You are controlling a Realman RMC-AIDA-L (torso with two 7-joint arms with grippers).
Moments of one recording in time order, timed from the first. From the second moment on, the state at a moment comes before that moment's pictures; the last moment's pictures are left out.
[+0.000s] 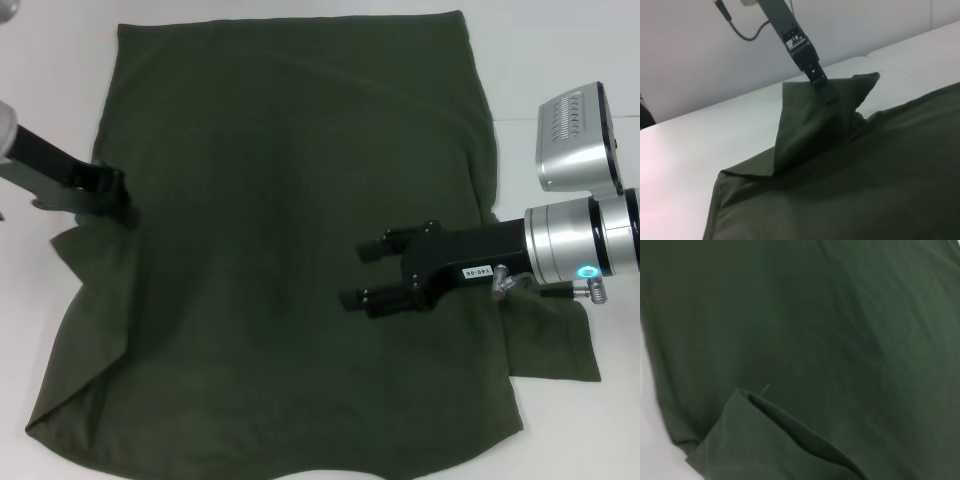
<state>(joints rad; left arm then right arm) -0.99 -1.91 0.57 0.72 2.83 1.55 -2.59 0.75 2.02 -1.04 -0.50 -1.90 -1.33 1.49</state>
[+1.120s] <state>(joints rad) -0.68 -1.98 0.42 0.63 2.19 1.55 -1.78 0.75 2.02 -0.92 -0.49 -1.90 -1.27 1.65</state>
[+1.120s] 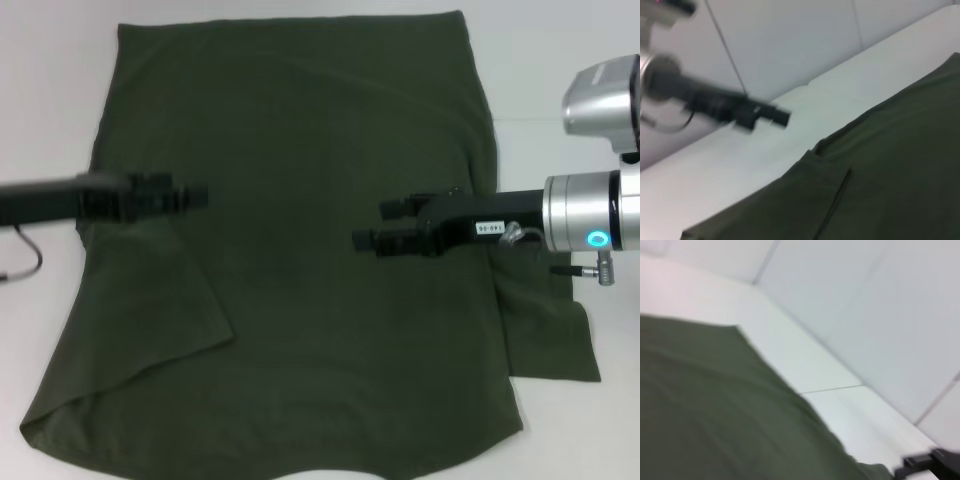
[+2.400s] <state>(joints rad) -0.54 -2.06 0.42 0.51 2.13 1.76 -1.17 0.65 1.81 -0.67 -0.57 -2.28 -1.54 2.57</state>
